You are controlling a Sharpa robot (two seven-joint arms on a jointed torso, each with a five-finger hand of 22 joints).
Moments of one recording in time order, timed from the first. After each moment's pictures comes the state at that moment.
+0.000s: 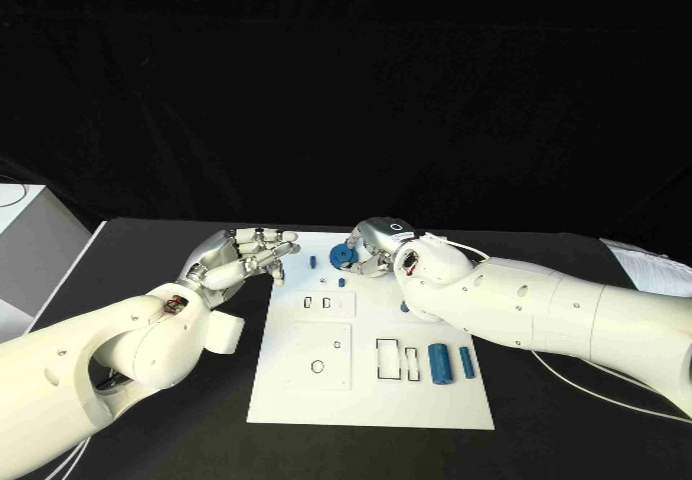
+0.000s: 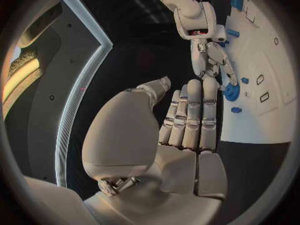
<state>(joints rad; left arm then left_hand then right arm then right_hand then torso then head) 0.98 -0.98 0.25 1.71 -0.21 -0.27 0.34 1.42 -0.20 0.51 0.13 0.07 0.88 0.21 0.25 0.20 1.12 0.14 0.11 0.08 1.04 0.06 0.94 0.64 0.17 0.92 0.16 1.04 0.61 1.30 -0.43 -0.15 1.13 -1.55 -0.44 -0.22 1.25 -0.15 0.21 0.29 0.26 0.95 0.16 0.08 0.33 1.46 0.07 1.57 1.31 1.46 0.00 1.55 1.31 0.01 1.47 0.11 1.57 1.31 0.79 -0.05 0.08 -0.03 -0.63</state>
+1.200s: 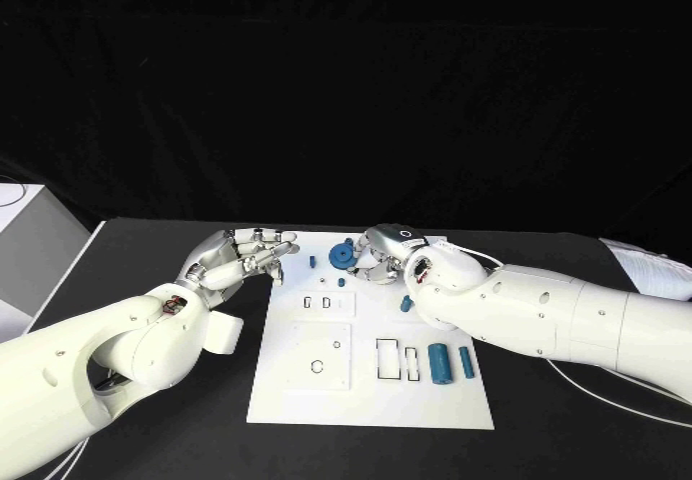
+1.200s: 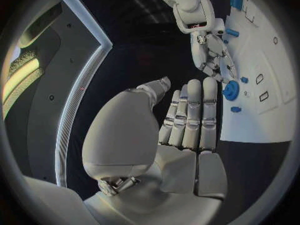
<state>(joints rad) 0.98 -0.98 0.25 1.71 -0.21 -0.27 0.34 1.42 -0.20 0.51 0.13 0.07 0.88 0.21 0.25 0.20 1.12 0.14 0.11 0.08 1.04 0.06 0.94 0.64 0.17 0.92 0.16 1.04 0.61 1.29 -0.50 -0.15 1.22 -1.53 -0.45 -0.21 1.22 -0.14 0.24 0.29 0.32 0.96 0.16 0.08 0.33 1.46 0.07 1.57 1.31 1.46 0.00 1.55 1.31 0.01 1.47 0.11 1.57 1.31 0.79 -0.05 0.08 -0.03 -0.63</state>
